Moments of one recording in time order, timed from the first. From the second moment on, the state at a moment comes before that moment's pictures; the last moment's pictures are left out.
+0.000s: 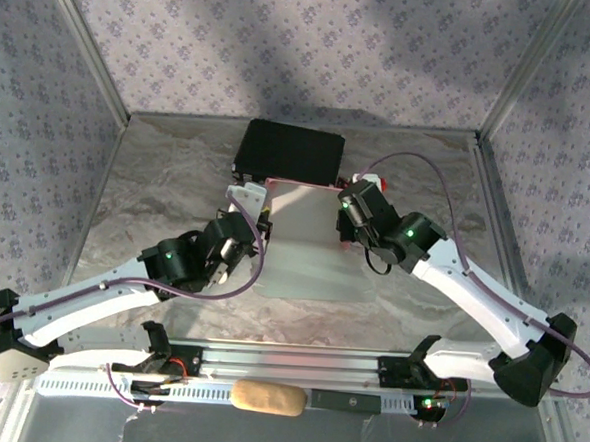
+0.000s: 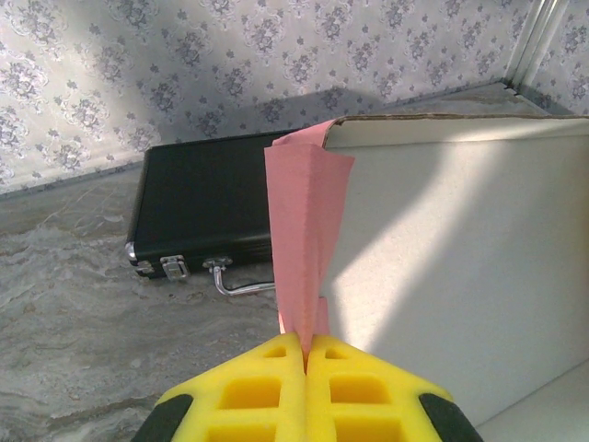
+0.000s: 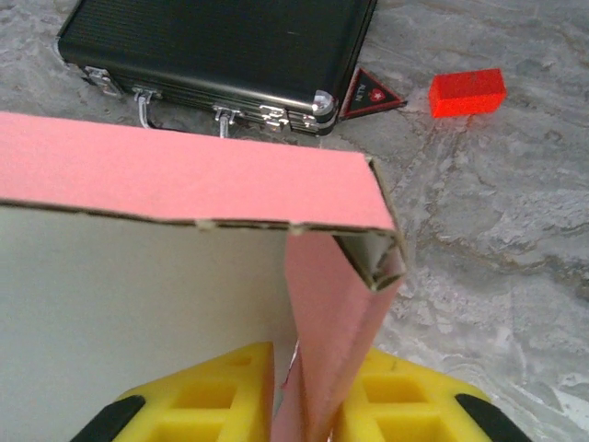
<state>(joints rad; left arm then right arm) -1.13 1.04 1.02 -0.44 -0.71 -0.33 0.80 1.21 1.21 -0.84 0.36 0.56</state>
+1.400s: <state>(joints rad) -1.13 1.06 1.02 -0.46 -0.69 -0.33 0.78 1.25 1.14 -0.79 0.33 0.65</state>
